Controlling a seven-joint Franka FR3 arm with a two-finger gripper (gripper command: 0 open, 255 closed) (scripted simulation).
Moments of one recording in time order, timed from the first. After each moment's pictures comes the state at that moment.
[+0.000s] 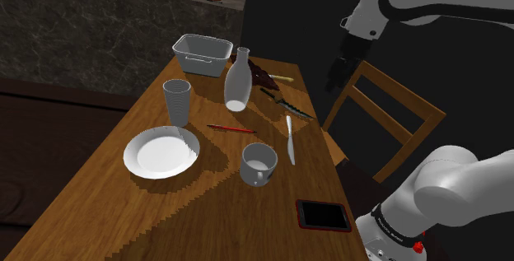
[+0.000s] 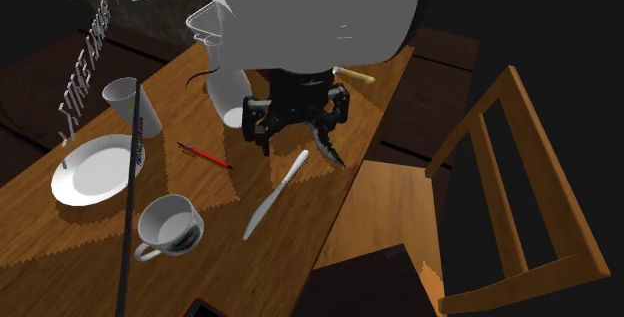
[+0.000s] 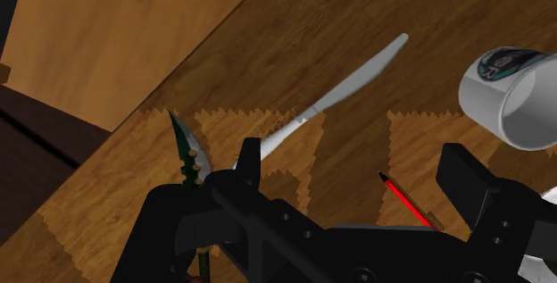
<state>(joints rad) 0.01 -0.63 -0.06 -2.35 0.08 1.70 -0.13</state>
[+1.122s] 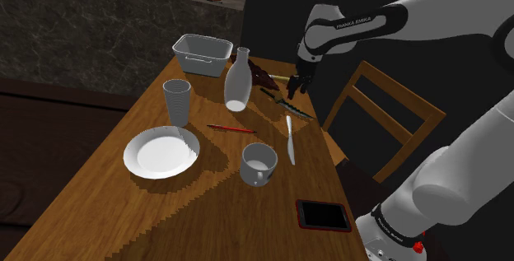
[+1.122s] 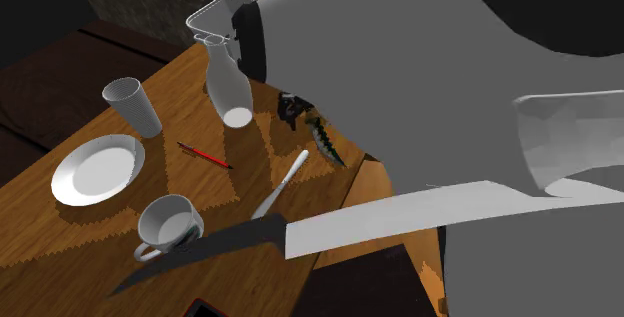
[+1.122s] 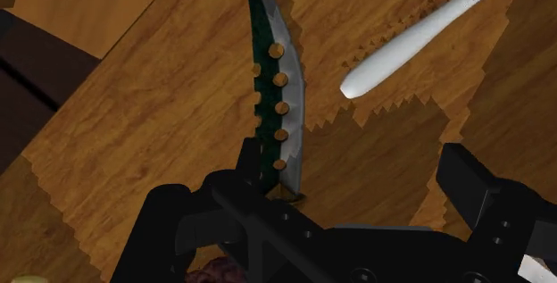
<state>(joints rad) -0.02 -0.04 -0.12 -2.16 0.02 2.09 -0.22</state>
